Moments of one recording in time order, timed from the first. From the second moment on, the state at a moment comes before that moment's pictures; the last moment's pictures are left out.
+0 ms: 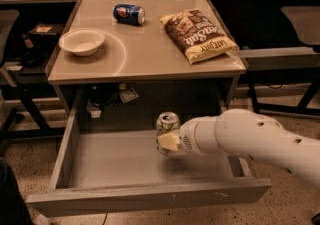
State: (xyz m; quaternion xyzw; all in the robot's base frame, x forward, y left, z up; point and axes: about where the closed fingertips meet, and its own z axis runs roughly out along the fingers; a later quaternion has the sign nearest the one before) arm 0.483 -0.042 0.703 -0.25 0.89 0.19 0.32
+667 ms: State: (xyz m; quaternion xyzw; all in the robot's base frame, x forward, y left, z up) arm 0.508 -0.042 0.682 -0.23 0.89 0.18 0.36
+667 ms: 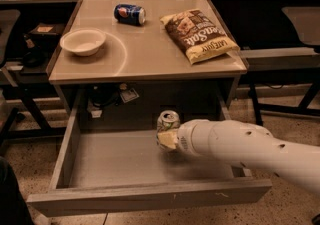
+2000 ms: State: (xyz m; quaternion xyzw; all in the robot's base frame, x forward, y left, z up) arm 0.519 -0.050 0.637 -0.19 0.88 0.16 0.41
